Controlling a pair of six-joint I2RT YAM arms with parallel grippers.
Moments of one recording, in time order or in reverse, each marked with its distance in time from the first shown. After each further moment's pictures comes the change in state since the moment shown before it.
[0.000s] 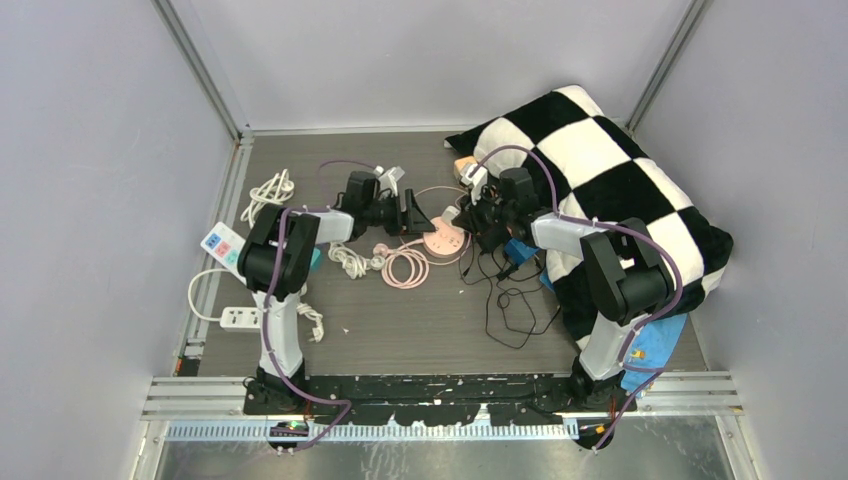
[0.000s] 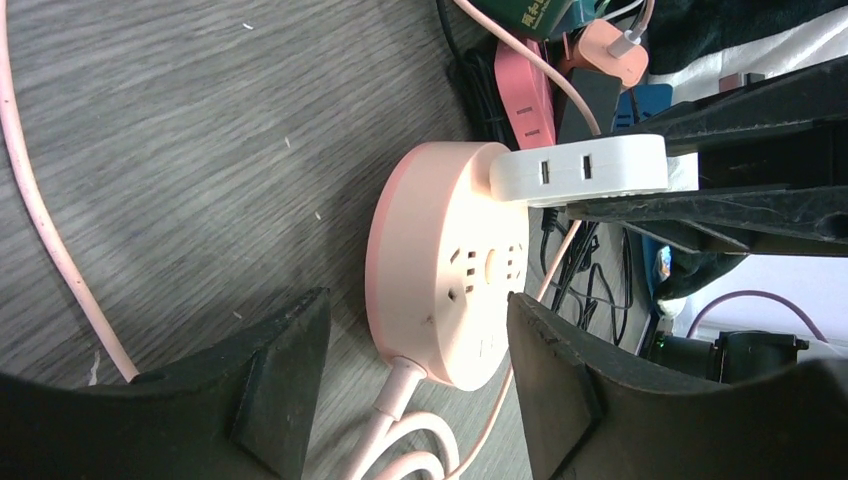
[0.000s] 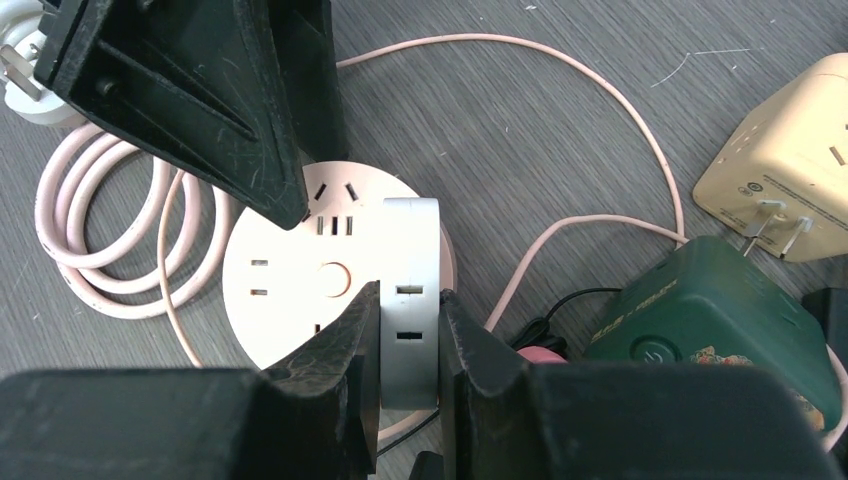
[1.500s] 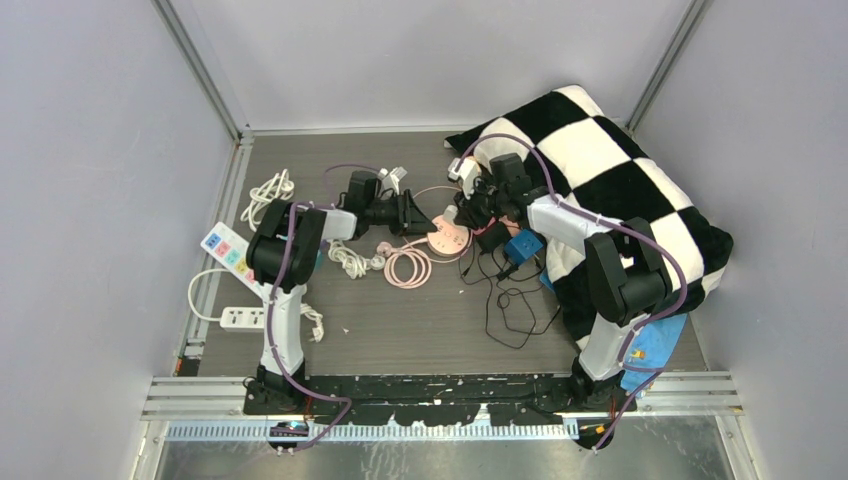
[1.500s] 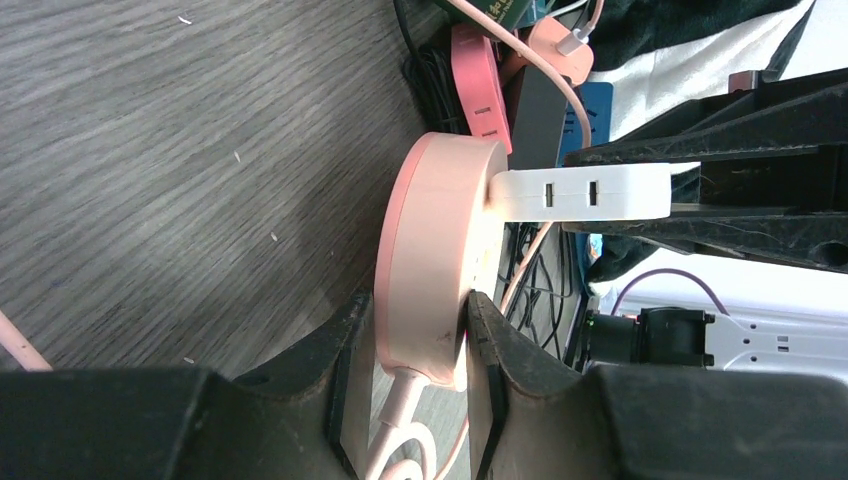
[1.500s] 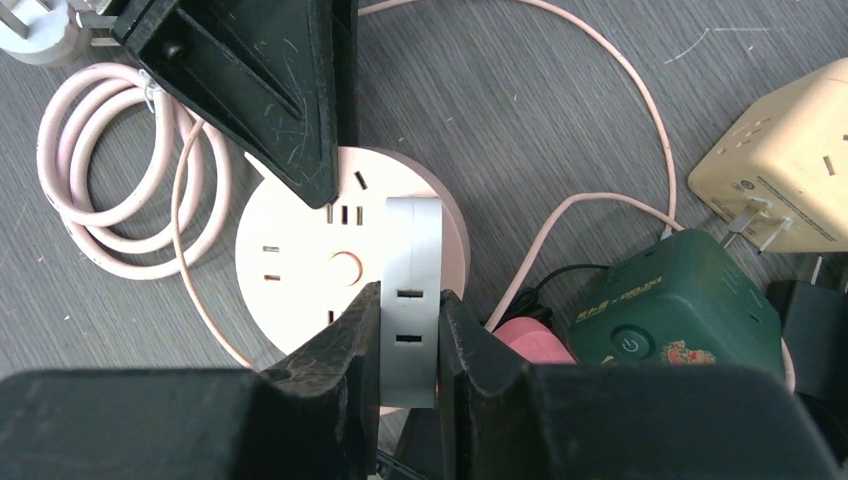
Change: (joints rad) left arm 0.002 0.092 0.055 0.072 0.130 -0.134; right arm 0.029 -0.001 0.169 -0.337 0.034 -0.134
